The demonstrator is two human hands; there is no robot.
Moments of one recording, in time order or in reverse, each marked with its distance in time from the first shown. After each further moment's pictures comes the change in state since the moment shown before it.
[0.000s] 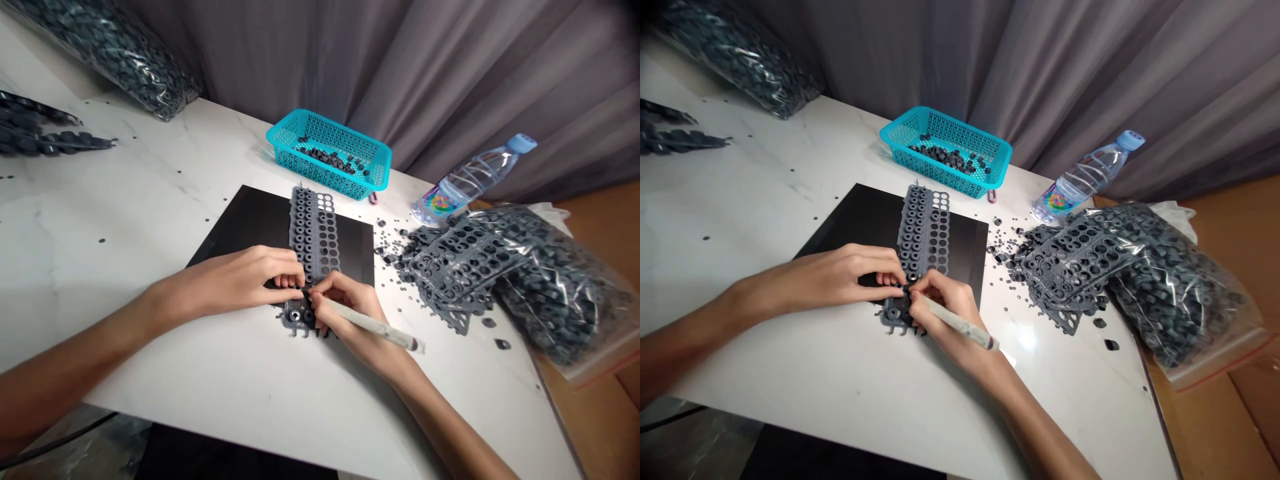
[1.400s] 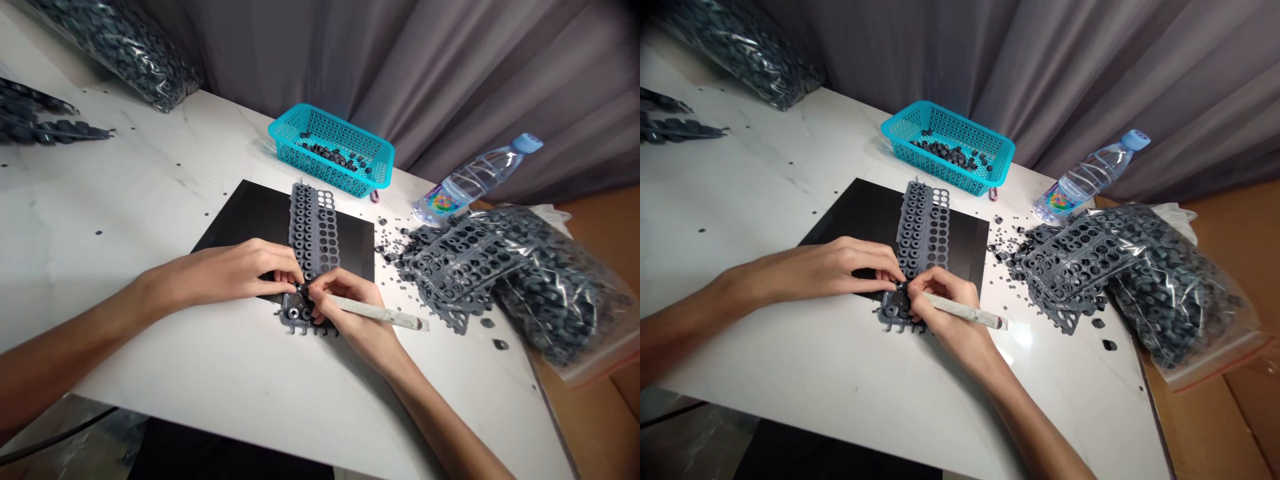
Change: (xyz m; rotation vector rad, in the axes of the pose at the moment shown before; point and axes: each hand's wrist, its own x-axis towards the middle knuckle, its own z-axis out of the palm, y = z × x) left_hand 0.000 -0.006 -0.008 -0.034 -0.040 0.066; right_hand 0.003 0.006 0.001 0.136 0.061 0.037
